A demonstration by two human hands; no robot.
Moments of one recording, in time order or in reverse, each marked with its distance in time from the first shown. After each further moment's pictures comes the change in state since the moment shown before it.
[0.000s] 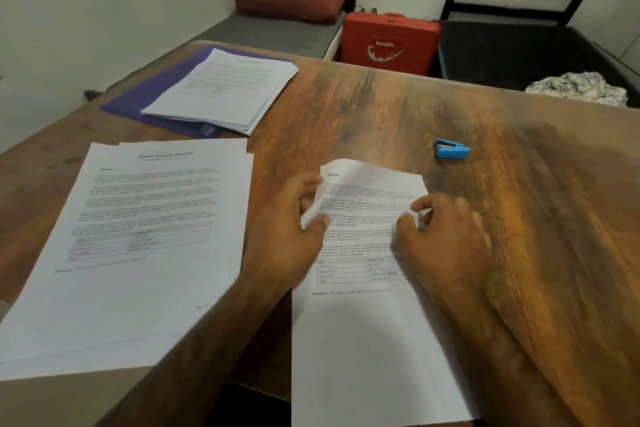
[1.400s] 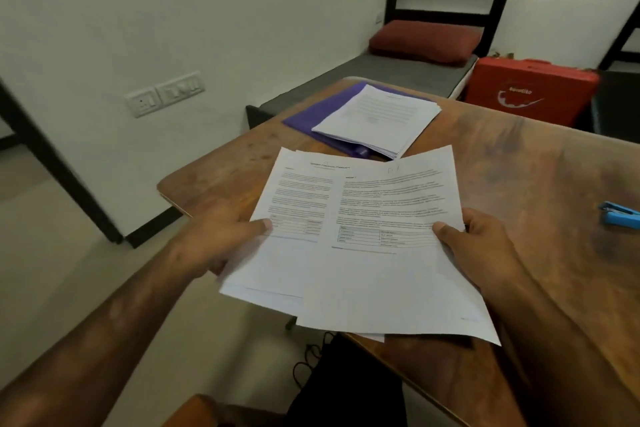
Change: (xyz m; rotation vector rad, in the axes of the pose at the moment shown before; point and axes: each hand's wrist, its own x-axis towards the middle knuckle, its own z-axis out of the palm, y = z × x) left_hand -0.069 -0.060 -0.243 0.224 0.148 -0.672; right_hand -0.017 -0.101 0.044 0.723 -0.640 -0.102
